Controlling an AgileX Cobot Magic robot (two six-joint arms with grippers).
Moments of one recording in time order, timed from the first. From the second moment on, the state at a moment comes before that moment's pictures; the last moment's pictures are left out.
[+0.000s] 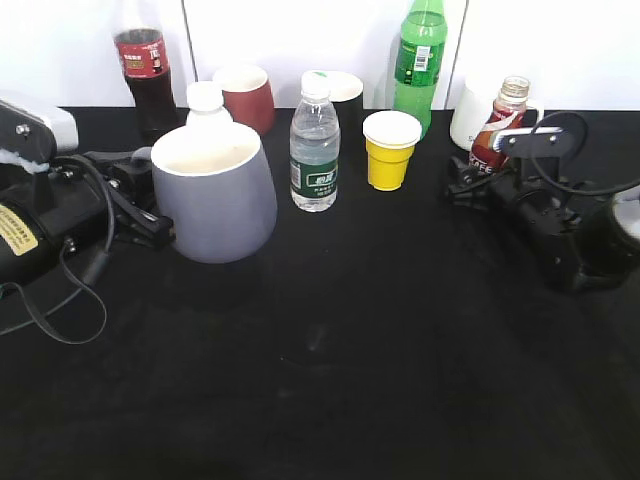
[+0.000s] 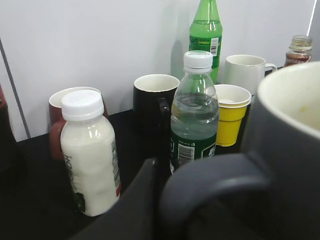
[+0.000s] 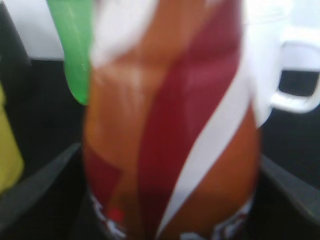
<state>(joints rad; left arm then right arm) -0.37 1.70 -0.45 0.24 -1.07 -0.06 0.17 2.42 -1.05 0.01 -1.10 0.01</state>
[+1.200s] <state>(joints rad) -0.37 1.70 -0.45 0.24 -1.09 -0.06 0.51 1.82 -0.80 -0.18 -0.83 -0.04</state>
